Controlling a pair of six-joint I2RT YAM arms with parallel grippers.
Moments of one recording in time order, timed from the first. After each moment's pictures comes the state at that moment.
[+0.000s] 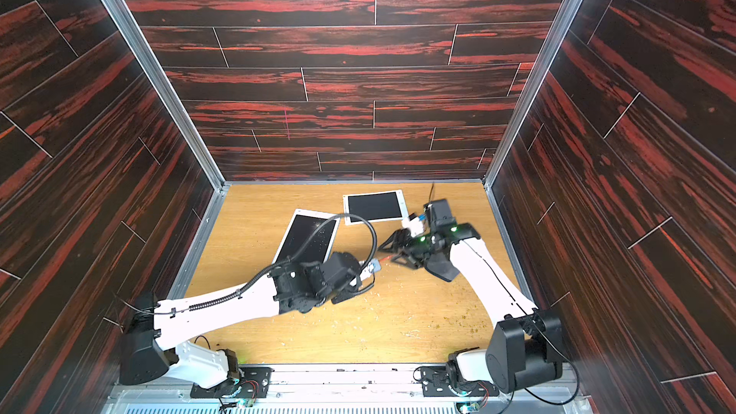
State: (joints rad) left arm -1.09 1.49 1.28 -0.68 -0.35 0.26; right arm 0.25 1.39 1.19 -0.85 -0.66 0.64
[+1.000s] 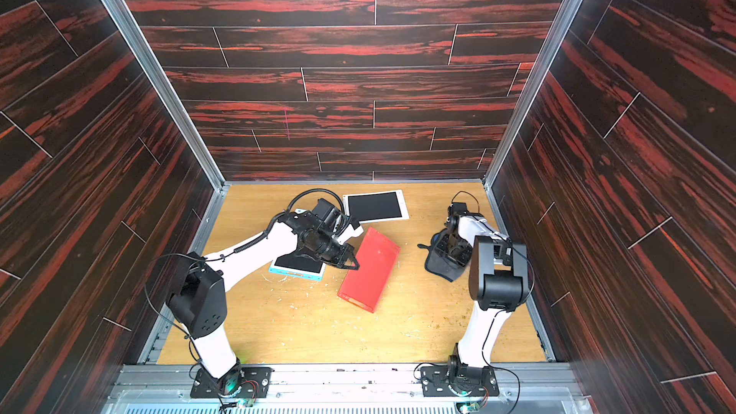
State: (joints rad) left arm -0.63 1.82 1.46 -0.80 0.66 -0.22; right arm -0.03 1.91 1.27 -0.81 0.06 0.60
